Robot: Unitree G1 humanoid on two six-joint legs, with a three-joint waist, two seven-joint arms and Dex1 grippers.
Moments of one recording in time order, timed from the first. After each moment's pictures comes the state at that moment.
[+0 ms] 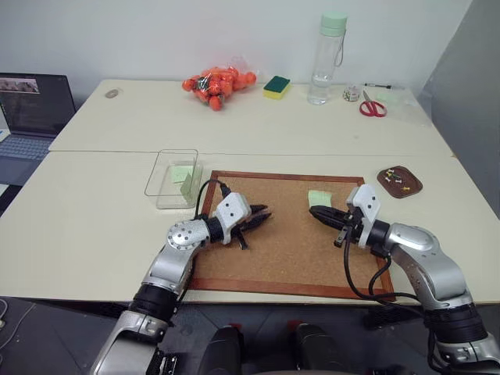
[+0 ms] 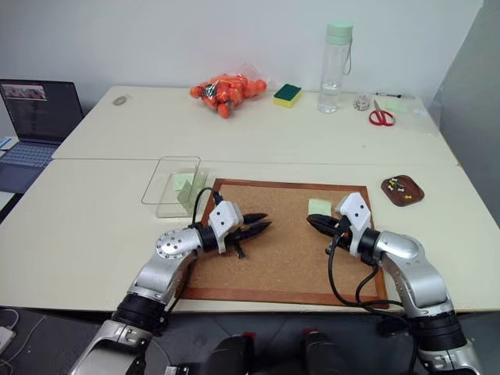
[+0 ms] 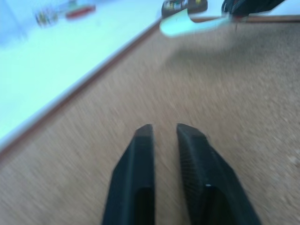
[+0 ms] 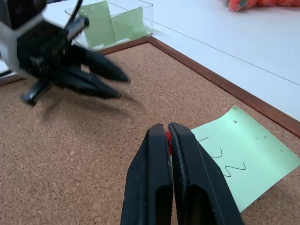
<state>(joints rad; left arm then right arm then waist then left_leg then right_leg) -0.44 0.40 -0.20 0.26 -0.07 -0.20 -0.85 -0.23 -0.51 0.06 -0.18 0.34 0.37 0.81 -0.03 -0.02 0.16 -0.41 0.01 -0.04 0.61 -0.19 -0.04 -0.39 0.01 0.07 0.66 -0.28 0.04</state>
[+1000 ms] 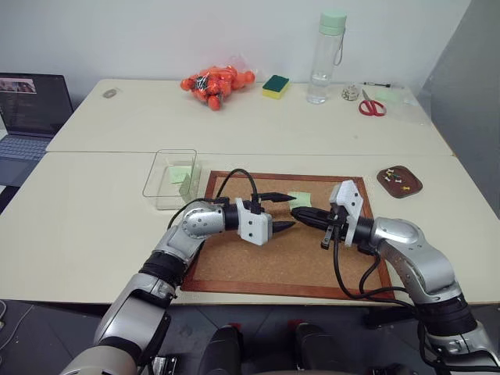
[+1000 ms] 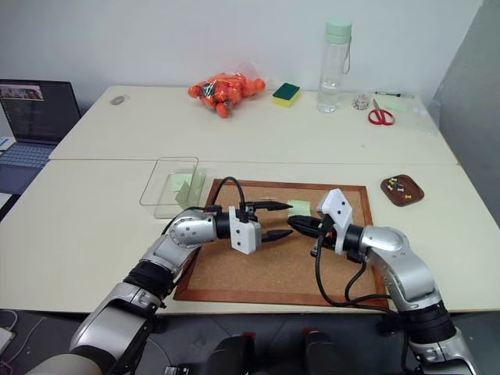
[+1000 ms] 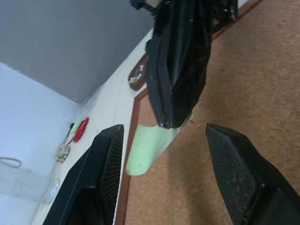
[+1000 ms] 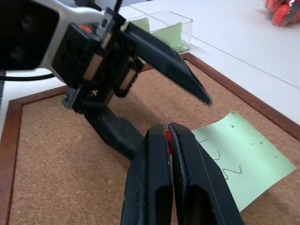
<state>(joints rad) -0.65 0.39 -0.35 0.57 0.20 -0.85 -0.81 -0.29 -0.48 0.14 -0.24 0.38 0.44 0.83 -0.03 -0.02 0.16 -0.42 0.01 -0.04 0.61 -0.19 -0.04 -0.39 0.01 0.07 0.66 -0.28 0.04</state>
